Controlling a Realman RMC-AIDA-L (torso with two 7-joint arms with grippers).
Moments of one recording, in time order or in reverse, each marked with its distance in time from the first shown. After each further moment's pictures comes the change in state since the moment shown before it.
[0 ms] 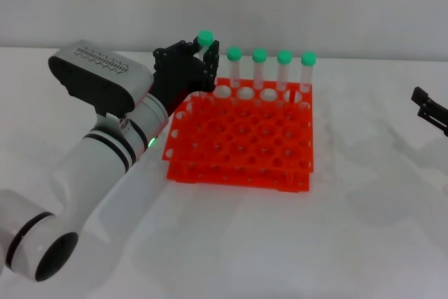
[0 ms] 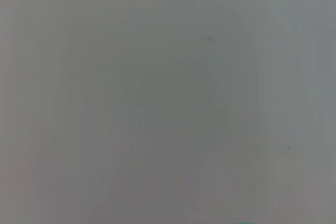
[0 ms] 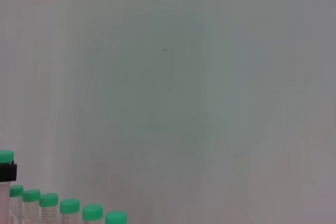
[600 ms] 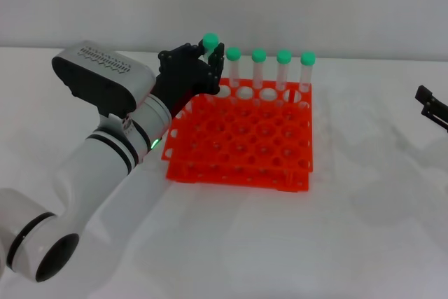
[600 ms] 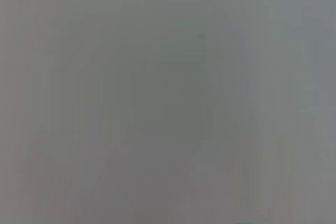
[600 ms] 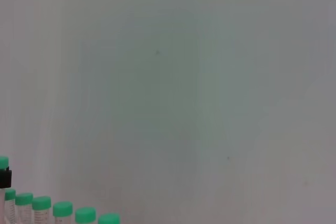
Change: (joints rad) left arm -0.005 -0.003 0.000 -0.007 0.029 -0.004 -0.047; right arm -0.004 0.000 0.004 0.001 0.012 0.000 0.000
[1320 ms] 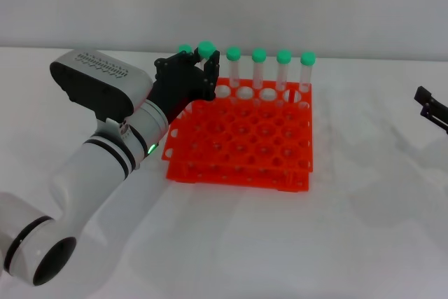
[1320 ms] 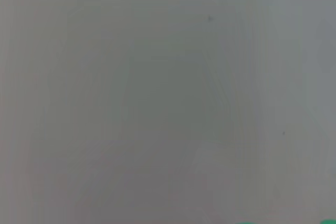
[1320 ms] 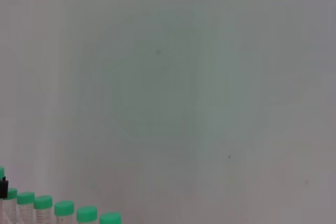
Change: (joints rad) left arm 0.011 0.000 0.000 -0.003 0.002 -0.022 -0.008; right arm -0.001 0.001 -0.002 0.001 0.000 0.000 0.000
